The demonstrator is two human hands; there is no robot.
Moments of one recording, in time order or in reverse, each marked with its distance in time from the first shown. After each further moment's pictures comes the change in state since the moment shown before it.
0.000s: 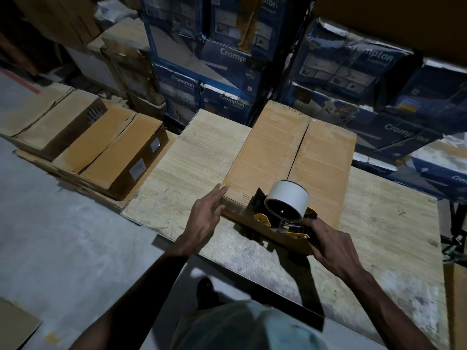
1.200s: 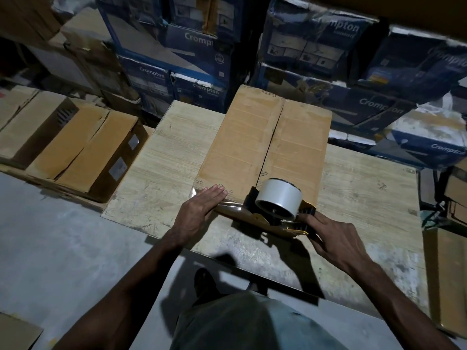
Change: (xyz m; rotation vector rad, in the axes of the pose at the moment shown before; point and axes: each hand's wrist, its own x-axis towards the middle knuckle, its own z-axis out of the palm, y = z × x) left_hand 0.002 0.016 0.026 0.325 -0.130 0.425; right_hand -0.040 0.023 -0.031 -0.137 -0.084 0.010
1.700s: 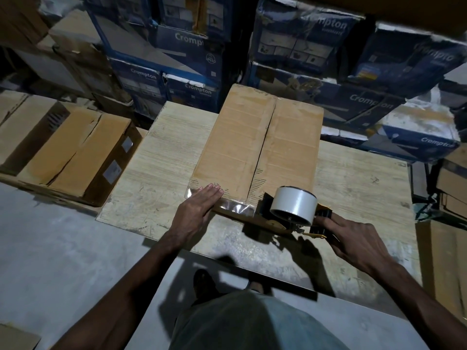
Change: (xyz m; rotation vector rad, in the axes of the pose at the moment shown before) left_hand -0.003 0.006 0.001 0.087 -0.061 -0.057; right_hand -0.032 0.027 -0.018 -0.089 0.032 -0.019
